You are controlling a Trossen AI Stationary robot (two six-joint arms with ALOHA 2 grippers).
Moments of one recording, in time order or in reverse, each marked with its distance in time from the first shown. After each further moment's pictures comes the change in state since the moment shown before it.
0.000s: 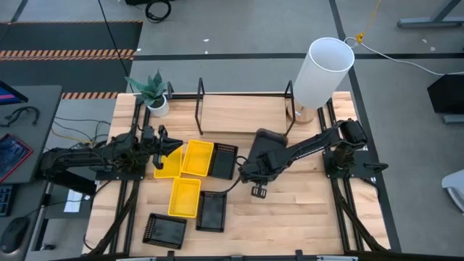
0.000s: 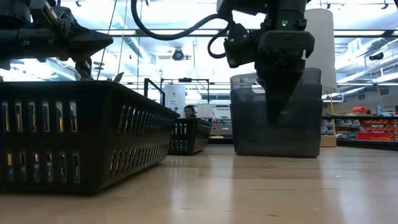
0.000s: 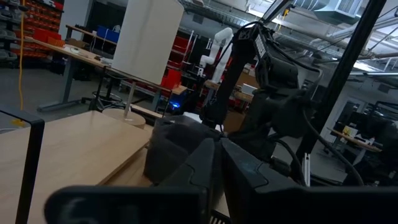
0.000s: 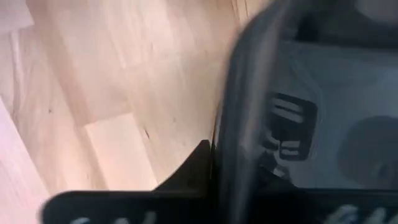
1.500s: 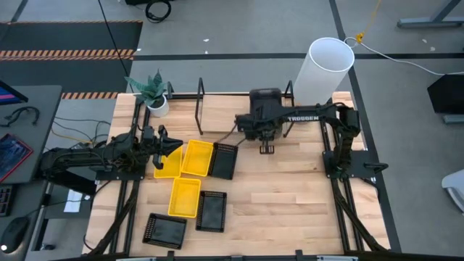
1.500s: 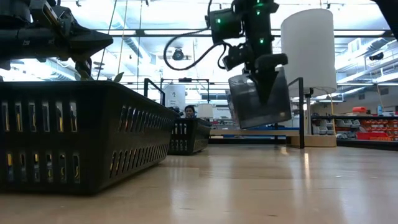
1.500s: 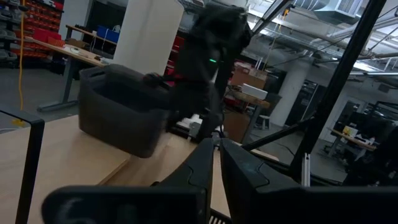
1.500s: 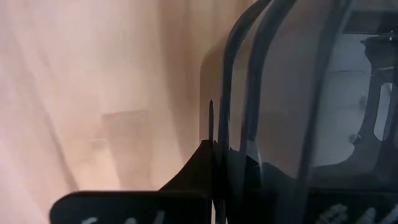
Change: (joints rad) left arm 0.000 0.000 0.000 0.000 0.000 0.000; right arm -0.425 0.002 0.241 -0.414 0.160 -0.615
